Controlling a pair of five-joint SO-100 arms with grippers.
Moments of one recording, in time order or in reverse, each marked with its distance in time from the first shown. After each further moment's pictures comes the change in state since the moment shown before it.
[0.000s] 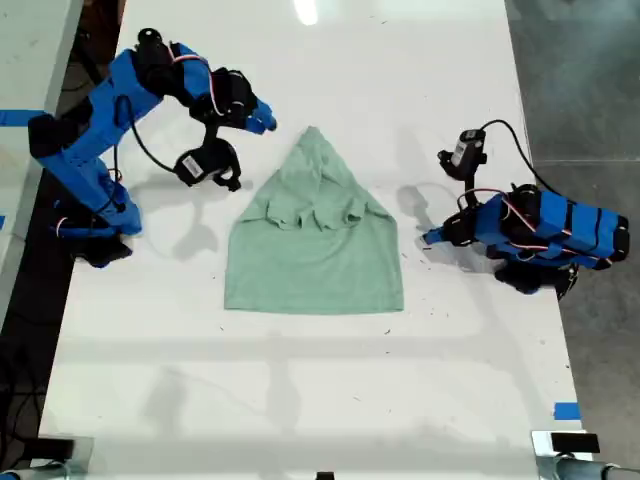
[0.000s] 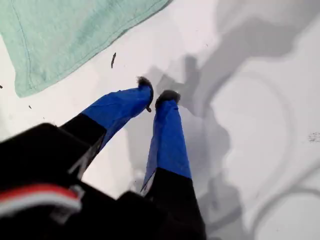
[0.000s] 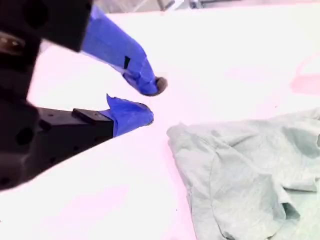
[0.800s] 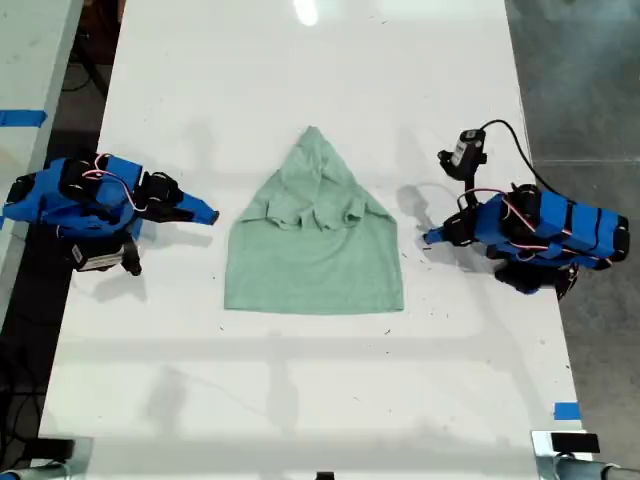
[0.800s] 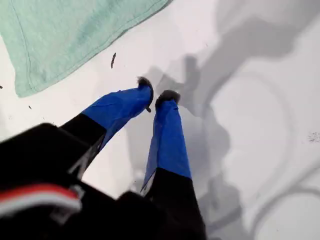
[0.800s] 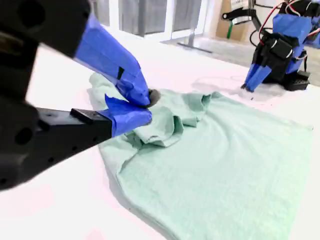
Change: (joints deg) arm 0 23.4 97.3 105.0 -29.0 -20.7; arm 1 0.0 0.0 0.0 0.0 0.0
